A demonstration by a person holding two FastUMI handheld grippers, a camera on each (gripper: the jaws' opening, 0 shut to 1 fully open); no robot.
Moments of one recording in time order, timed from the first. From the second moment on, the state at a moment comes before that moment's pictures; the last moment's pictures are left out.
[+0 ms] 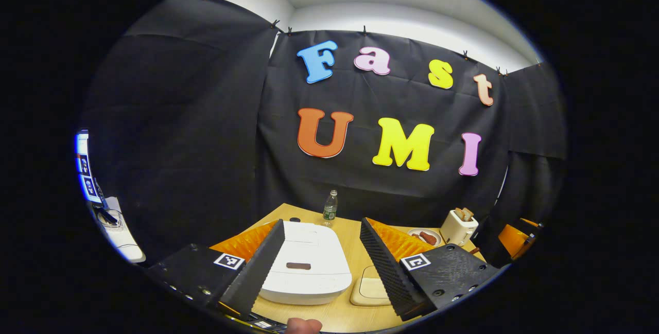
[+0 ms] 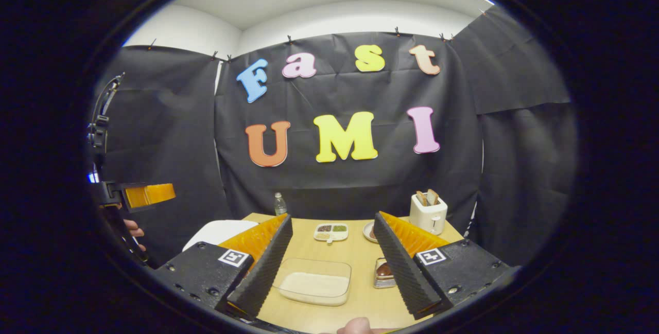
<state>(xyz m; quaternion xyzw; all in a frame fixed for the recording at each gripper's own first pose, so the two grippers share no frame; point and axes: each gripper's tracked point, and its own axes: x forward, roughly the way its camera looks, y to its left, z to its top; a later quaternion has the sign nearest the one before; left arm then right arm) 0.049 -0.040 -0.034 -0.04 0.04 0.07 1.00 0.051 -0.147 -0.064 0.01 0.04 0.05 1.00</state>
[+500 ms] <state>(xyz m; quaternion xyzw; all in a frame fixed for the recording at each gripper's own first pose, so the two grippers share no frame) -0.087 -0.053 -0.002 -0.01 0.01 -0.01 1.00 -0.070 -0.072 -0.030 -0.01 0.03 0.04 1.00</state>
